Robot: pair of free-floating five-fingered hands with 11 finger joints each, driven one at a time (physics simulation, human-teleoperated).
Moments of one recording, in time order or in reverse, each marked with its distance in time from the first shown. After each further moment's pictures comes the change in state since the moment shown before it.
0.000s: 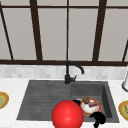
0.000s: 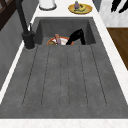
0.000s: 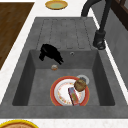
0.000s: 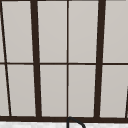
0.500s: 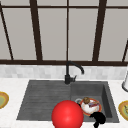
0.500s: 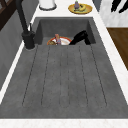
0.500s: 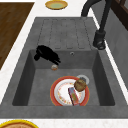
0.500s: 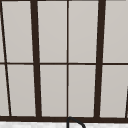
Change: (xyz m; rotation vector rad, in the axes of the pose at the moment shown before) left hand 0.019 -0.021 -0.005 -0.030 0.009 0.035; right hand 0.000 0.000 0.000 0.000 0.000 0.000
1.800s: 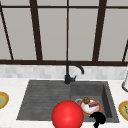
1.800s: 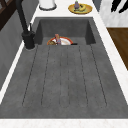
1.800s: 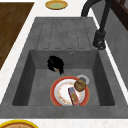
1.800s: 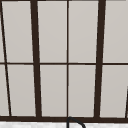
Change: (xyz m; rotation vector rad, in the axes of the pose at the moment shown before) left hand -0.102 -0.059 0.004 0.033 -0.157 -0.161; right hand 0.000 0.000 0.000 0.000 0.000 0.000
